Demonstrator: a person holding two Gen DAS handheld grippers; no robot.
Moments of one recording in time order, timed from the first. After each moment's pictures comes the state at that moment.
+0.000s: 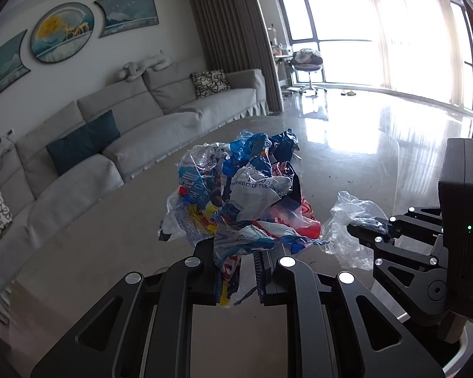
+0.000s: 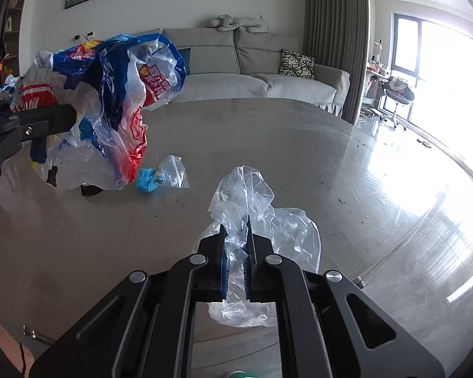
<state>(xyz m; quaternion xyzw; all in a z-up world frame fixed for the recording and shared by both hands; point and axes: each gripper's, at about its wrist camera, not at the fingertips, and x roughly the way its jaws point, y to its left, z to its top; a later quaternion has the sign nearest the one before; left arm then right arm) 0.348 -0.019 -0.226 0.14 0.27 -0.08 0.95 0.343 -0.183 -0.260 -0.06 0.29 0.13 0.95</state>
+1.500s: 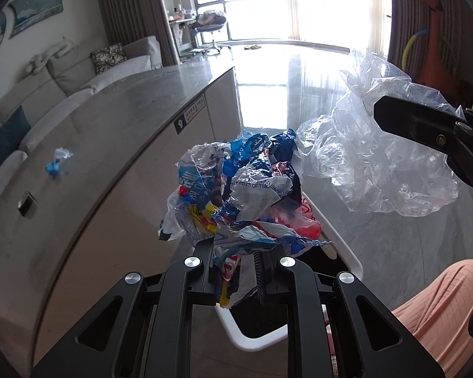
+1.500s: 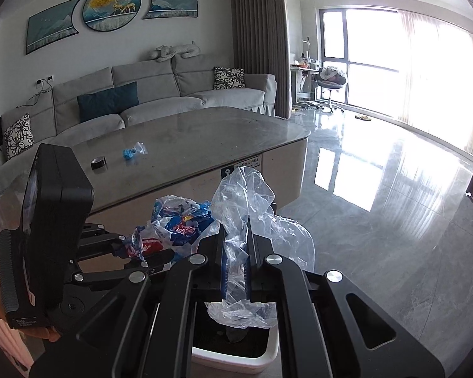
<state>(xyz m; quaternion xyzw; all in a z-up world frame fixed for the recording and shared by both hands) 0.164 -0.174 -0.330 0.19 0.36 -0.26 0.87 0.091 -0.315 -0.246 0.02 0.26 0.00 0.96</state>
